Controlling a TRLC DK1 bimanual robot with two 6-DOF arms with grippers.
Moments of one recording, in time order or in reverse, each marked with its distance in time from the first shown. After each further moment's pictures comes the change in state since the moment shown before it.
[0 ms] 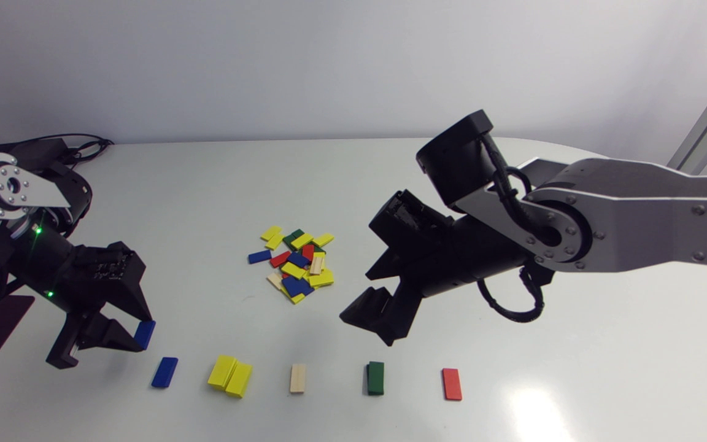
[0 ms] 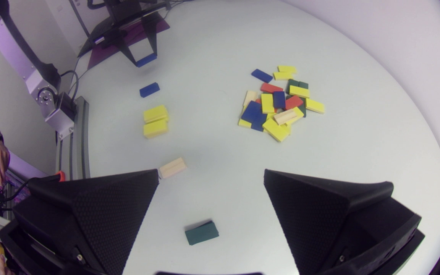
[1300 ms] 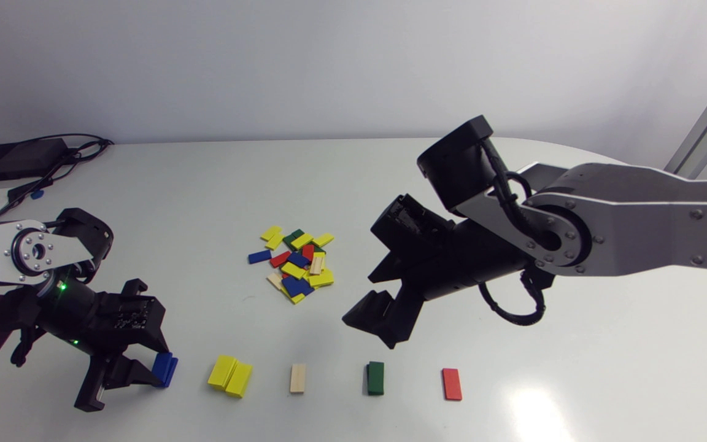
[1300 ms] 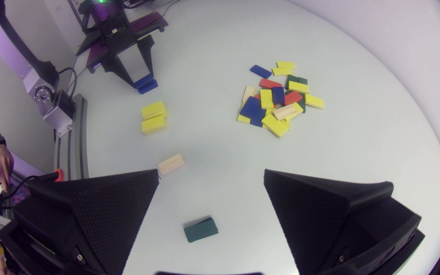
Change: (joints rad) left arm -0.053 -0.029 -0.236 0.238 0.000 -0.049; right arm 0.000 0.000 -0.013 0.004 0.006 0.000
